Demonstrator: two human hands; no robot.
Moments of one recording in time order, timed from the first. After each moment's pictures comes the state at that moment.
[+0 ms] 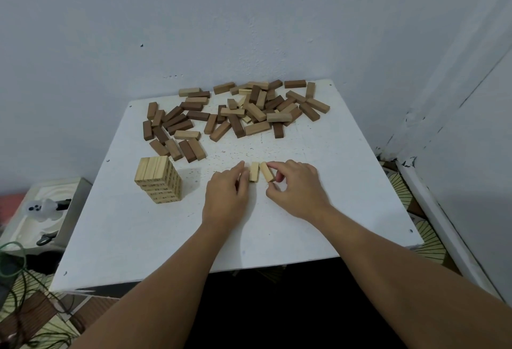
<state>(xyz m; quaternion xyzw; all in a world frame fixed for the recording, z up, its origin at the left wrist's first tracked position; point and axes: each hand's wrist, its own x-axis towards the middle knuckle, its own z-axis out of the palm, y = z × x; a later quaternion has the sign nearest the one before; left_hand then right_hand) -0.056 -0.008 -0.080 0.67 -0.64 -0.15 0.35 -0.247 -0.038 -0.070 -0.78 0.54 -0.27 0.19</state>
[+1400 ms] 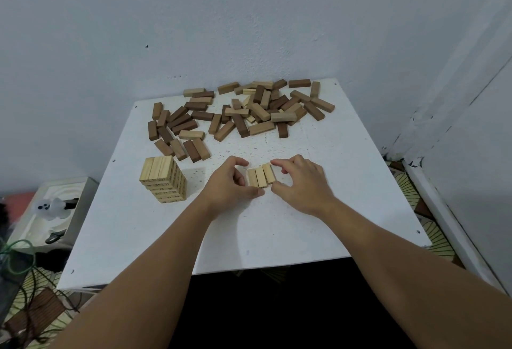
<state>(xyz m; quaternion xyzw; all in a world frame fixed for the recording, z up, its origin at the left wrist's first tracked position) -0.039 -0.018 -0.036 0.66 -0.56 -0.42 0.29 -0.251 -0.047 -0.063 -0.77 0.56 -0.20 0.23</state>
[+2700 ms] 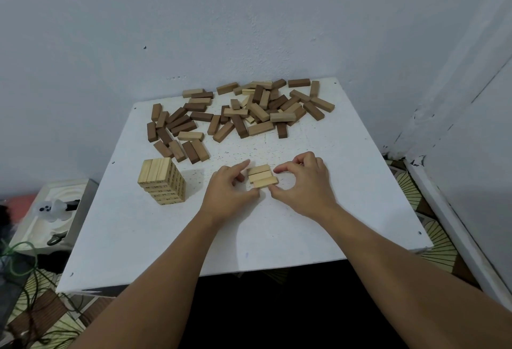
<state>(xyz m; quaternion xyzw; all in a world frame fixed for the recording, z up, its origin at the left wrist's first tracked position) -0.051 -0.004 -0.048 0.69 -0.59 -0.29 0.32 -0.251 -0.040 -0.070 -0.75 0.58 -0.27 0.18</state>
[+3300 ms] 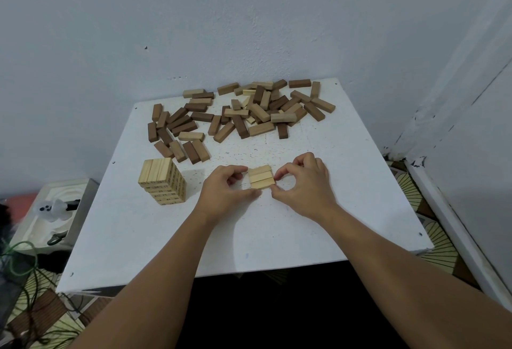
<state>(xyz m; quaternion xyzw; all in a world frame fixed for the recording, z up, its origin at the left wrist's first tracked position) -0.038 -0.006 -0.044 0.68 -0.57 -0.32 0.34 -0.252 -0.041 -0.071 -0.75 0.58 -0.26 0.18</state>
